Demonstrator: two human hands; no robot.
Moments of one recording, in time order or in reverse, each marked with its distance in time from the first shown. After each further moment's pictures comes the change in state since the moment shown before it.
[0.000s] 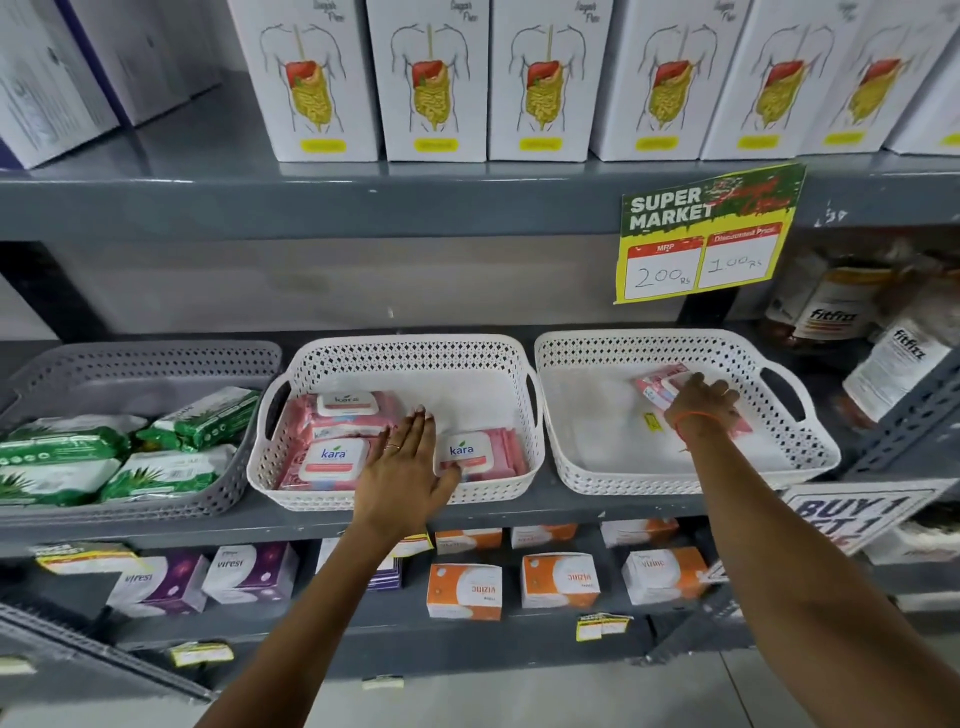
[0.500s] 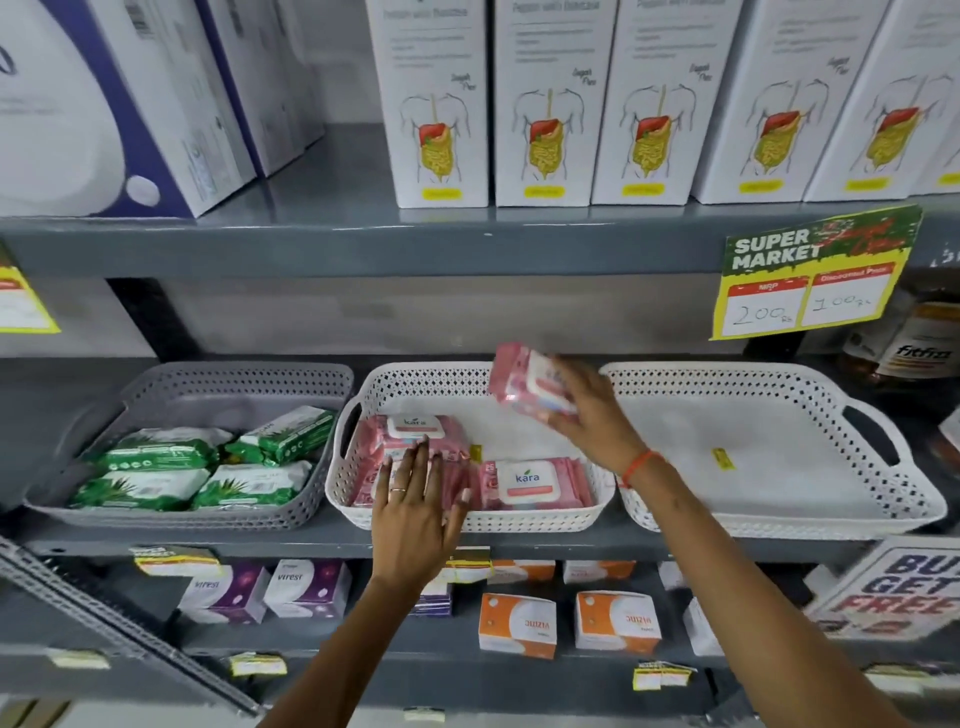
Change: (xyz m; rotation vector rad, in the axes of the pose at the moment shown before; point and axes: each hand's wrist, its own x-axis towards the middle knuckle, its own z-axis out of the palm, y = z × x) left_hand -0.036 -0.047 -0.001 -0.008 0.145 -0.120; right_hand -0.140 -0.134 -0.013 0.538 -0.096 -1.025
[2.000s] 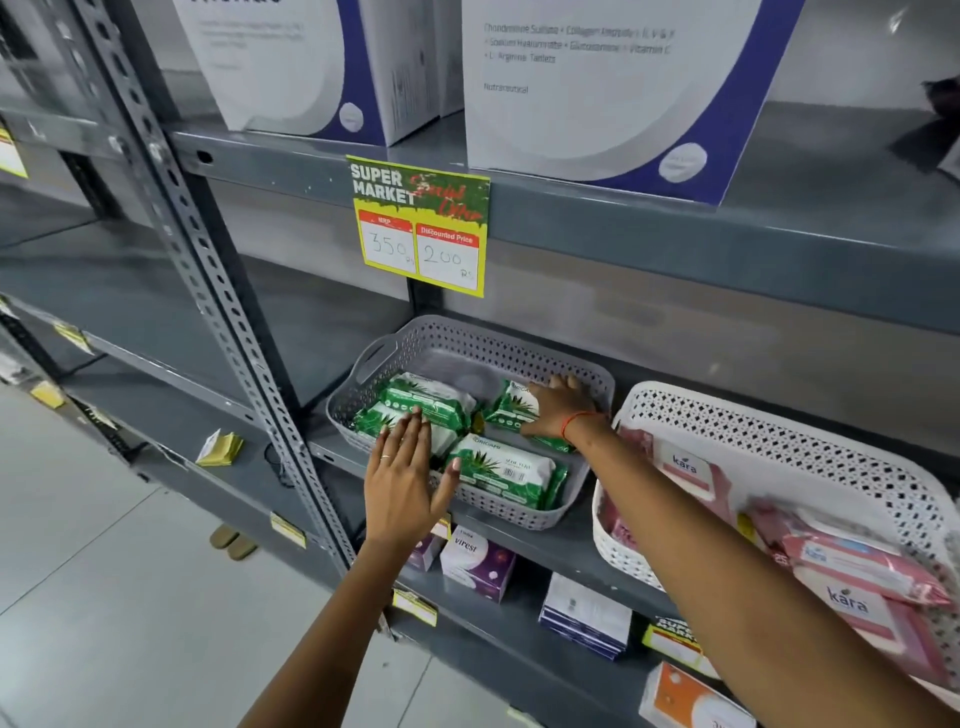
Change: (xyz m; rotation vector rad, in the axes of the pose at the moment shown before) left_hand -0.037 -0.268 -0.036 0.042 0.248 -0.399; right_hand 0.168 -0.200 0.262 -0.553 -0.617 -0.092
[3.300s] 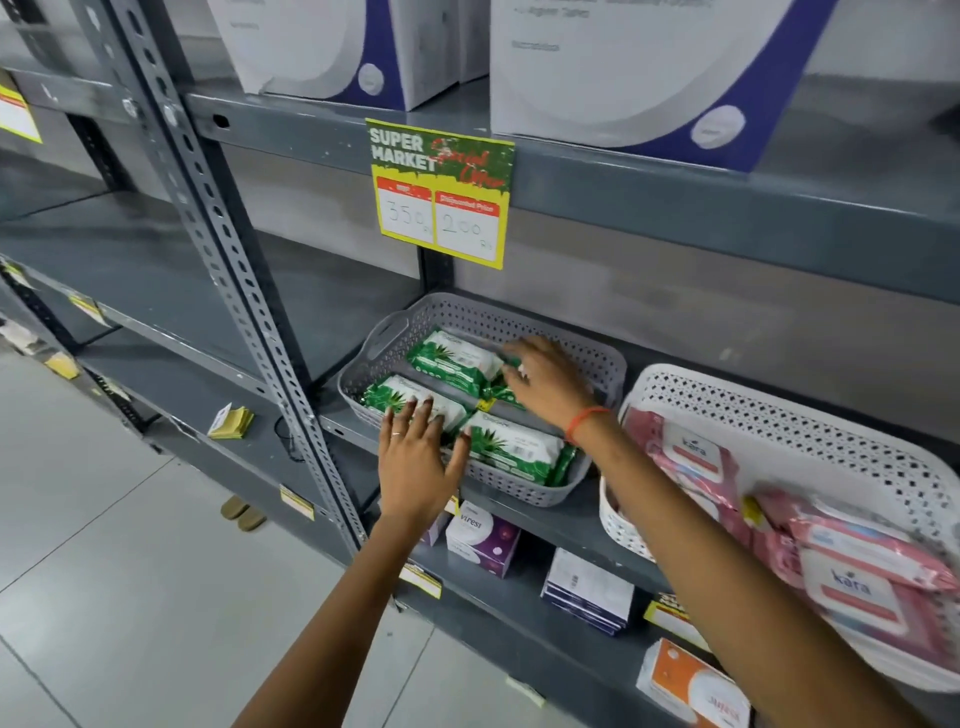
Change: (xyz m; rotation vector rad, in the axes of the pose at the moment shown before) left_hand -0.002 0.008 0.002 -0.009 -0.009 -0.108; right_hand -0.036 -0.039 -0.013 0.363 0.385 -0.249
